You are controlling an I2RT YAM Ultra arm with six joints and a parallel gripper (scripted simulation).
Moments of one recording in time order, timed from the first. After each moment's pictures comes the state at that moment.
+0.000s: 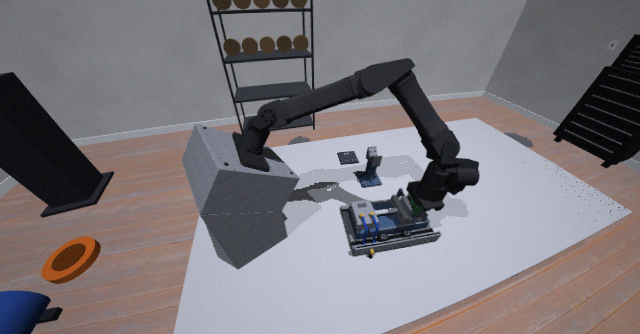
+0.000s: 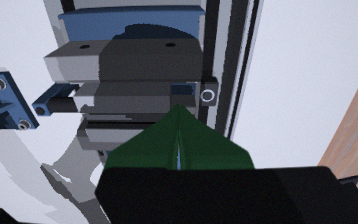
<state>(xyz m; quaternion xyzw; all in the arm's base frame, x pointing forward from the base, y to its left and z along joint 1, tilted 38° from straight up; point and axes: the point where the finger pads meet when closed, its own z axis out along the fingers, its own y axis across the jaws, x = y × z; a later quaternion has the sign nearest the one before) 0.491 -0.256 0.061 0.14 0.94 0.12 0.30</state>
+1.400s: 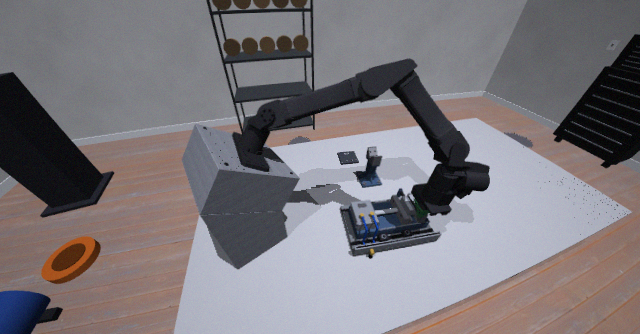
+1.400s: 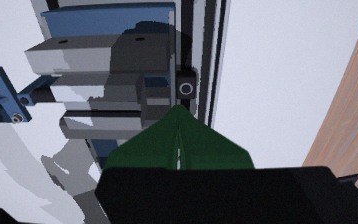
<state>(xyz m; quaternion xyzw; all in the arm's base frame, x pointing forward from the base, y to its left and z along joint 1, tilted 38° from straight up) 0.478 -0.279 0.063 0.14 0.94 0.12 0.29</state>
